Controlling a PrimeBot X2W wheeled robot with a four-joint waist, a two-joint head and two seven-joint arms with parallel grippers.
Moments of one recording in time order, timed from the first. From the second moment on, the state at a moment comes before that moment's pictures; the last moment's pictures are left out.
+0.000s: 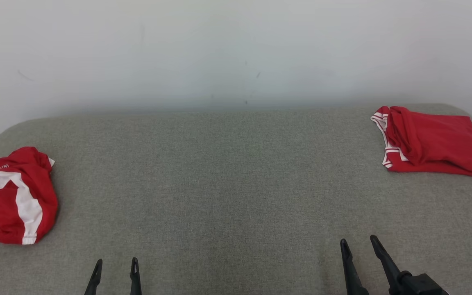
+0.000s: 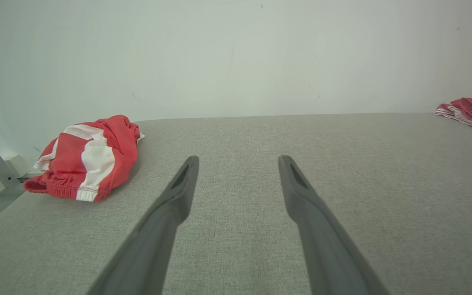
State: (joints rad) left arm 0.12 0.05 -0.05 0.11 -0.06 0.02 -0.26; right arm 0.07 -0.06 0.03 0.18 0.11 0.13 -0.26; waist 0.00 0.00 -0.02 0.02
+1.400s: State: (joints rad) left arm 0.12 0.05 -0.05 0.14 -0.06 0.03 -0.26; right arm 0.09 -0.05 0.03 0.22 0.13 0.13 -0.26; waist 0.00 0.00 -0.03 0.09
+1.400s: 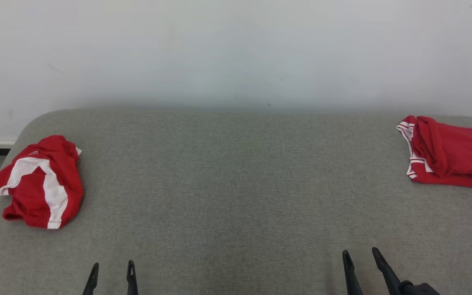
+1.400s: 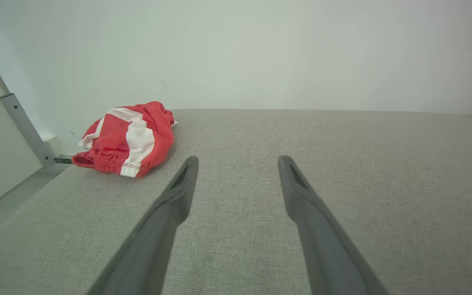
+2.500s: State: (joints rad) left arm 0.14 0.05 0.02 0.15 -0.05 0.03 -0.26; right arm 0.11 -0.05 0.06 0.22 0.14 0.13 -0.26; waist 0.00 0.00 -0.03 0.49
